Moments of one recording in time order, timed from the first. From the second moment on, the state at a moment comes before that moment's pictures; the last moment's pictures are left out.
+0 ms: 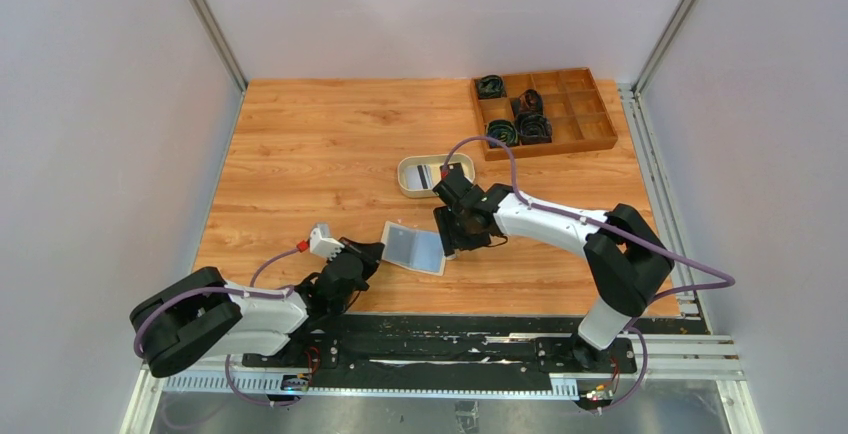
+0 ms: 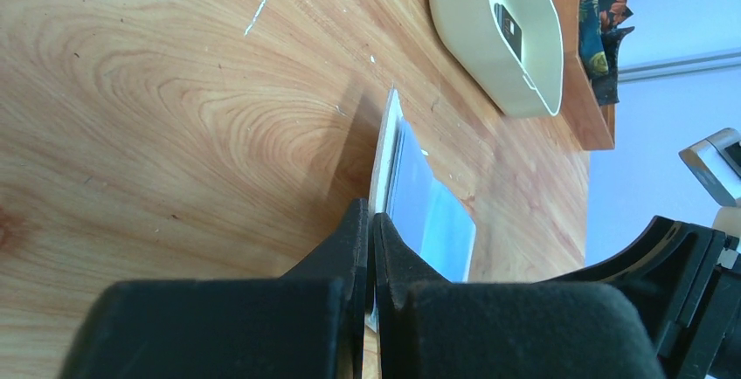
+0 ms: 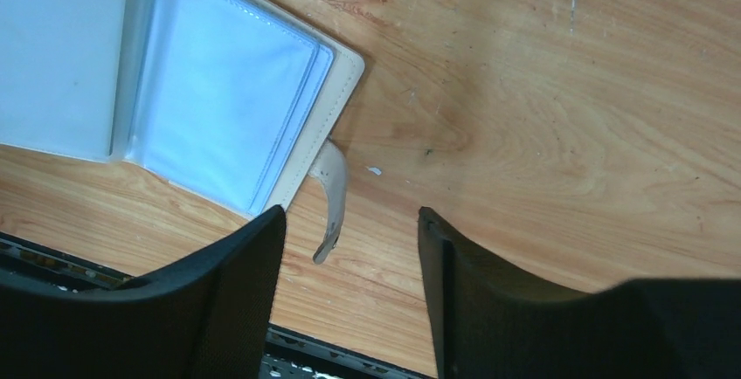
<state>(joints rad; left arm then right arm) -0.91 1.18 0.01 0.72 -0.65 -1.31 0.84 1.65 1.08 -0.60 0.06 0.51</state>
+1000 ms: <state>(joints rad) -0.91 1.07 0.13 0.35 -0.62 -1.38 0.76 1.66 1.09 -0.59 0.08 0.38</state>
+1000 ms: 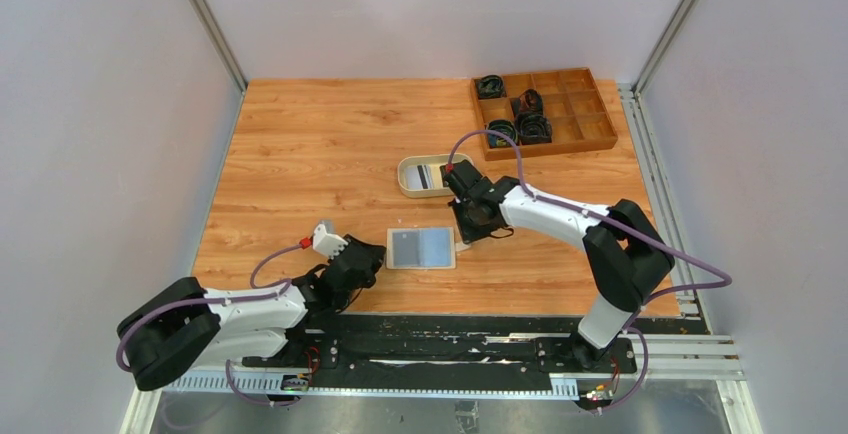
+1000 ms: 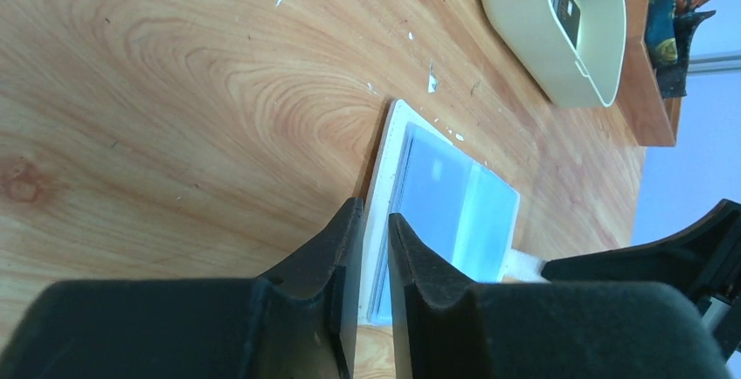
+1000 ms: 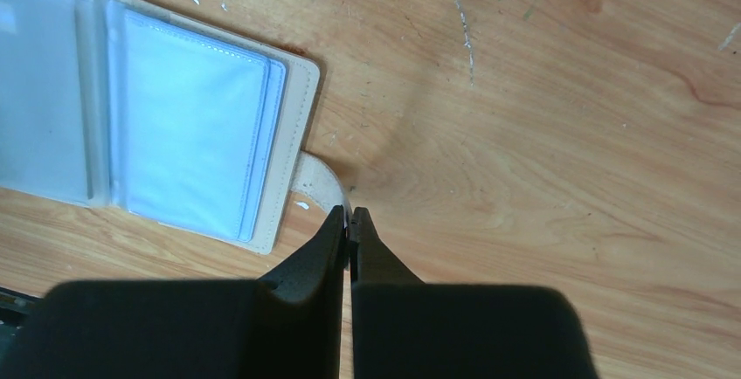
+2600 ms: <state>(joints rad) -0.79 1.98 0.06 1.54 -0.28 -1.68 0.64 1.65 1.08 -0.54 -0.07 0.30</state>
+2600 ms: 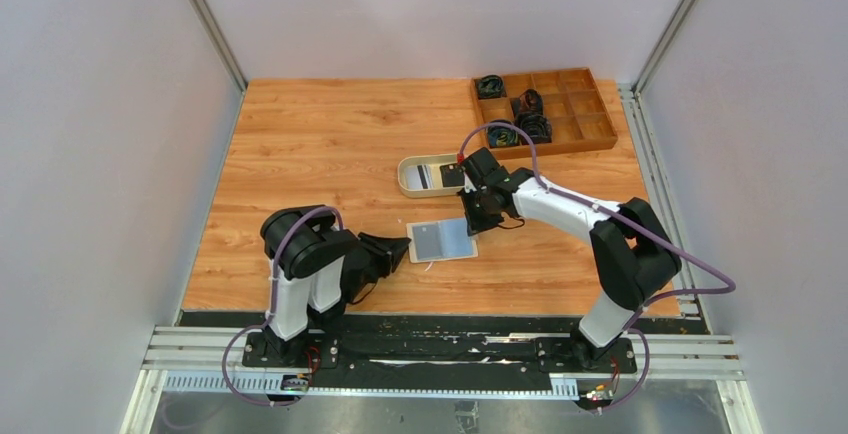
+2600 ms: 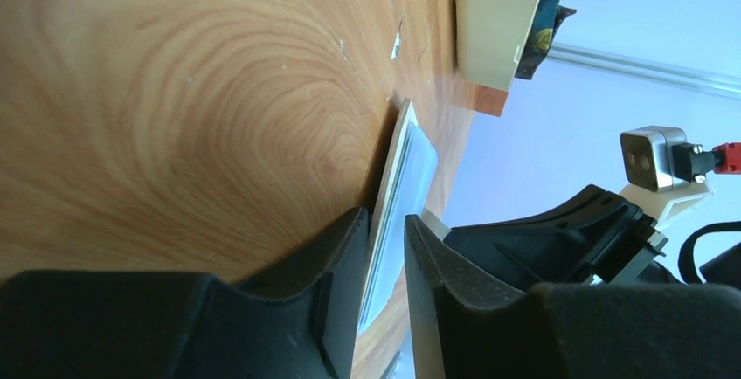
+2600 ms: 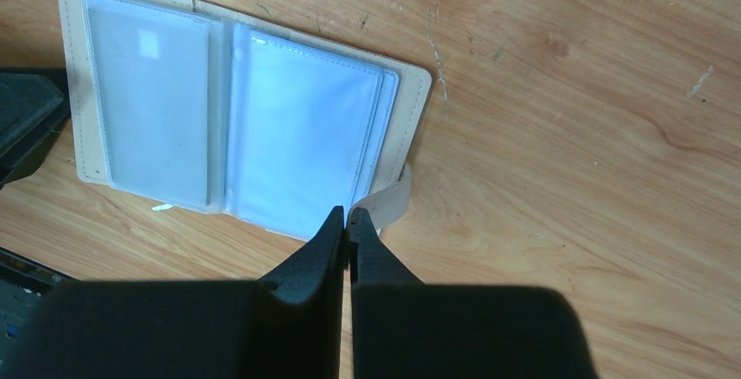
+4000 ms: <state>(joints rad) -0.75 1.75 0.28 1.00 -0.03 -1.47 0.59 1.62 1.05 -0.53 -0.13 0.28</state>
